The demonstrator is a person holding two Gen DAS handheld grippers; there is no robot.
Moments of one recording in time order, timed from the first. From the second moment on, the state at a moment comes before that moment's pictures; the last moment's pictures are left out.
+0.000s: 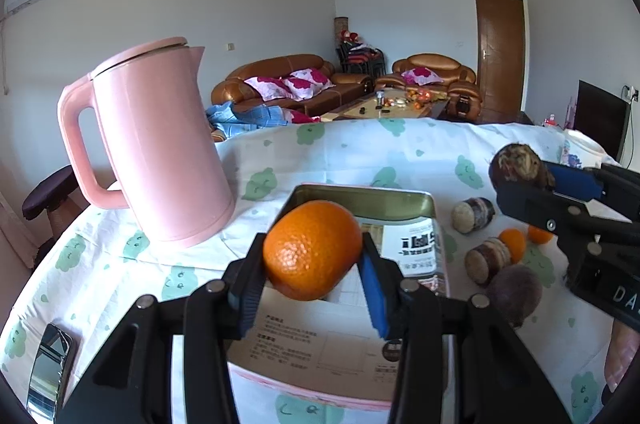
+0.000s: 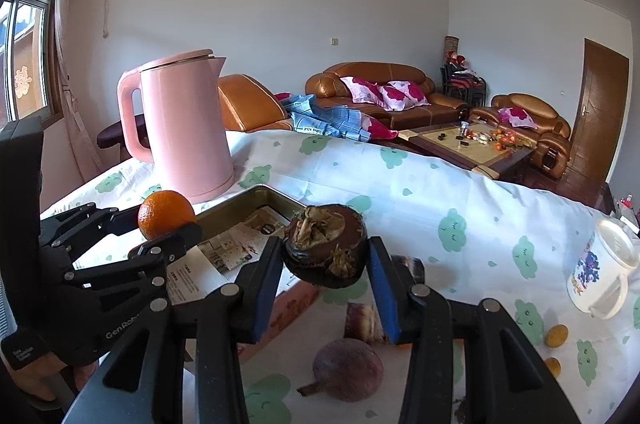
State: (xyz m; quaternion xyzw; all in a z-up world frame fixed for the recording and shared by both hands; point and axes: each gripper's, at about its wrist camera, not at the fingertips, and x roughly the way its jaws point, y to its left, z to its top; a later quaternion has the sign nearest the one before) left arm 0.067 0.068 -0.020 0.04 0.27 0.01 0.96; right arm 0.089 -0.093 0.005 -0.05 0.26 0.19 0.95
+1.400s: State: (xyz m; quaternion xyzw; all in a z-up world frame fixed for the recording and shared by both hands) left arm 0.112 0.105 -0.035 0.03 0.33 0.01 0.94; right arm 0.136 -0.045 -0.024 -0.05 0.31 0.22 0.92
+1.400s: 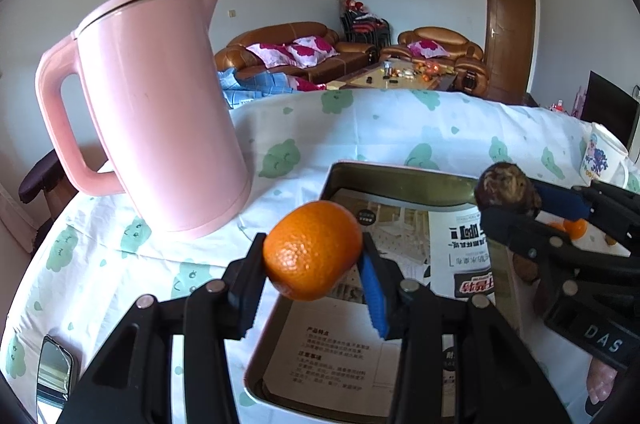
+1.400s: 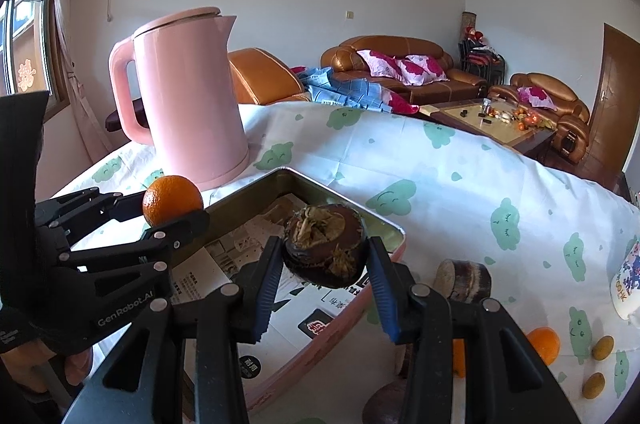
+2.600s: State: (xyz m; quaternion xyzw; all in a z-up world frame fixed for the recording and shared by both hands) left arm 0.120 0.099 -0.053 0.05 0.34 0.01 0.94; right arm 0.143 -0.030 -0.048 -0.07 0.35 0.23 0.91
